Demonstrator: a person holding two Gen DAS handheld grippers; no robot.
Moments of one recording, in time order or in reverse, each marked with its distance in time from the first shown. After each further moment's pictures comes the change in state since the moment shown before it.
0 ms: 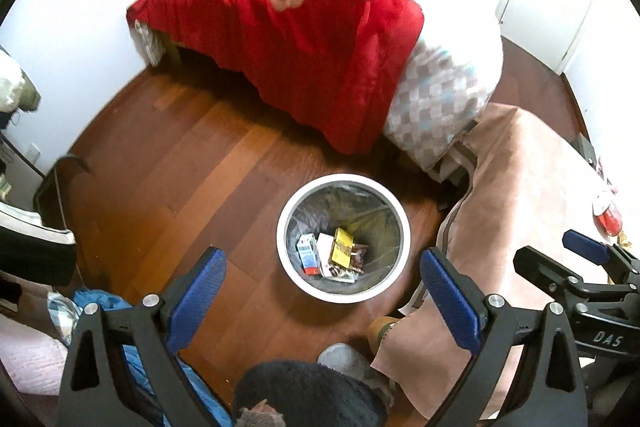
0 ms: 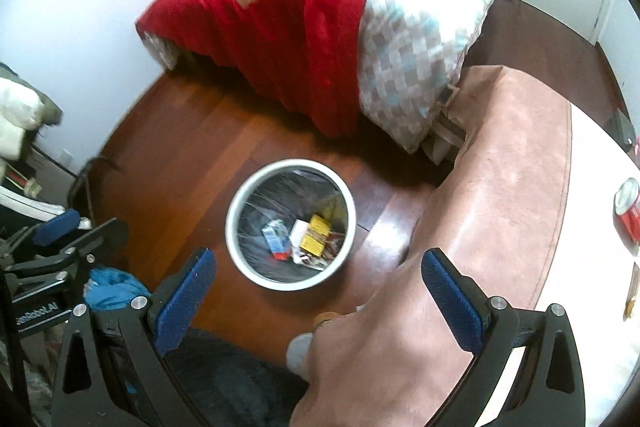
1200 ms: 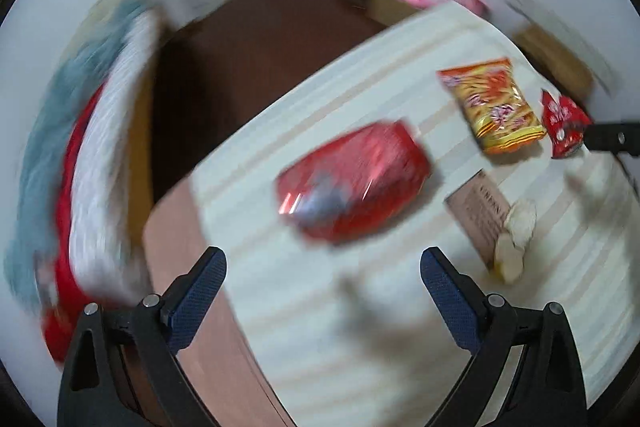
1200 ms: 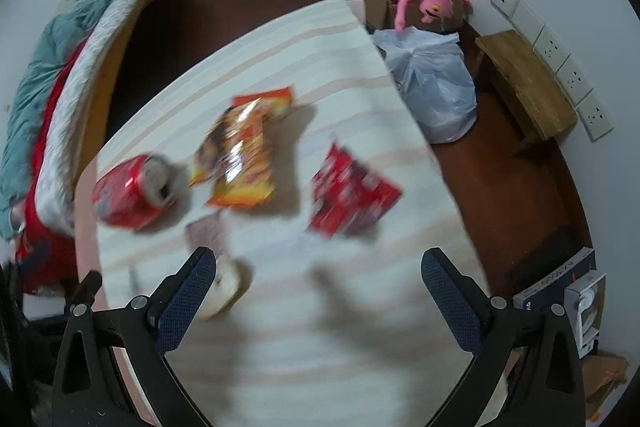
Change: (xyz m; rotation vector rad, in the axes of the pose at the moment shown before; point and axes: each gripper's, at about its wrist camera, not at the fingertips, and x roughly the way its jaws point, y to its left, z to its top) left arm 0.061 -0.598 -0.047 1.211 -0.023 -0.179; right arm -0.138 -0.596 -0.172 0.924 -0.010 -0.288
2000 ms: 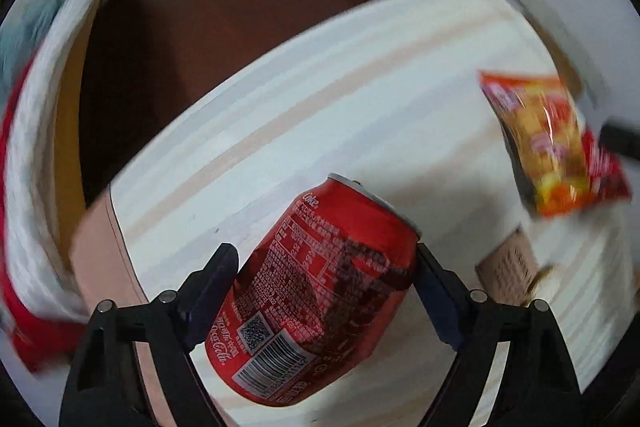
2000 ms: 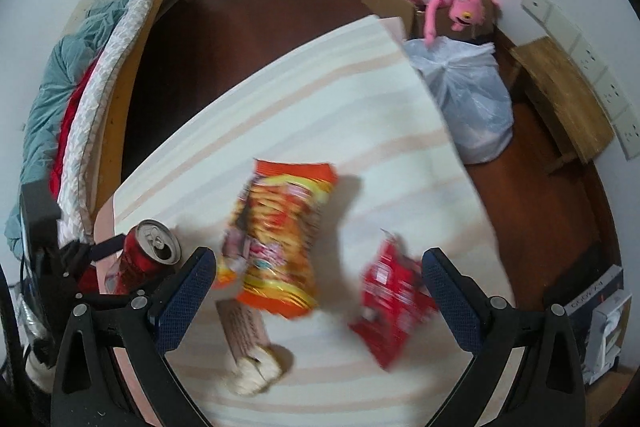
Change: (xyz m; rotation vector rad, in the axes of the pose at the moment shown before) left arm 0.083 0.055 0.032 -0.181 0.164 -0.252; right arm 0.034 0.033 0.057 0.016 -0.012 0.091
